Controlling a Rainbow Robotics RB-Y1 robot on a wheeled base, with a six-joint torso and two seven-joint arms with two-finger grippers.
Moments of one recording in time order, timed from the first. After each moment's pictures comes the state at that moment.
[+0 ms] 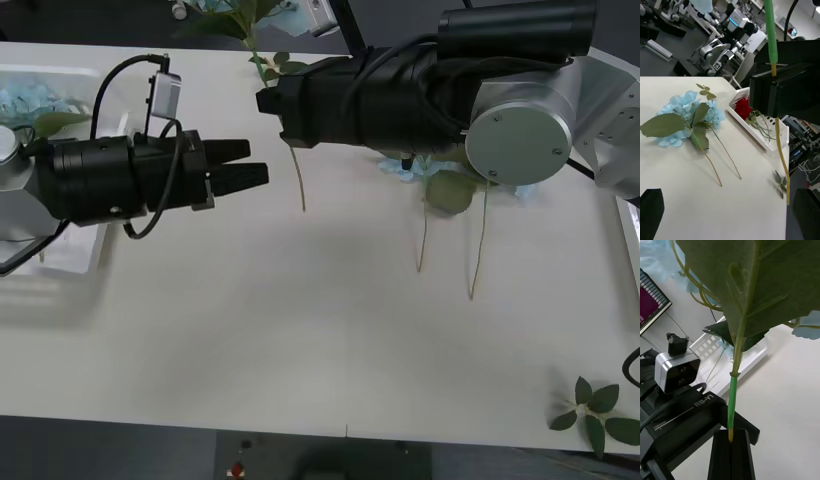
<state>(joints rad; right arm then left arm) -0.98 -0.82 0.82 -1.84 -1.29 0.46 1.34 -0.55 0.97 -0.61 -1.57 2.56 0.72 -2.74</state>
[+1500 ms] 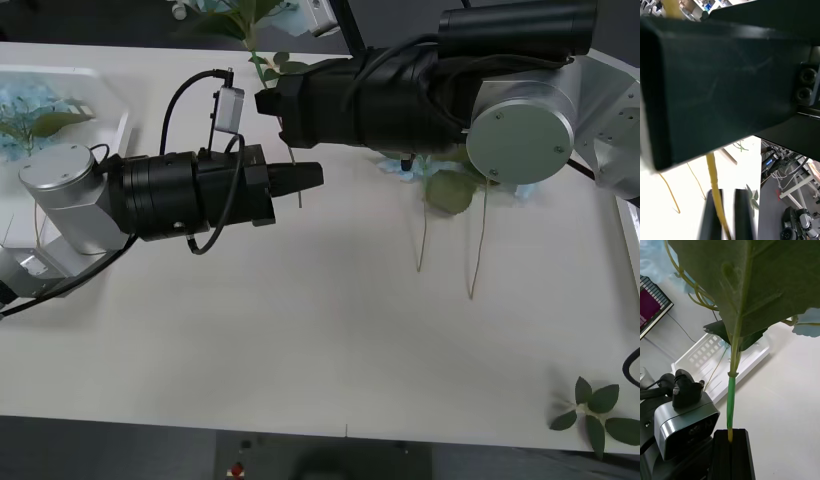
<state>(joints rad) -0.98 -0.82 0.82 -1.84 -1.31 0.46 1.34 -0.58 0.80 -0.66 -1.57 2.56 0.72 -2.74</state>
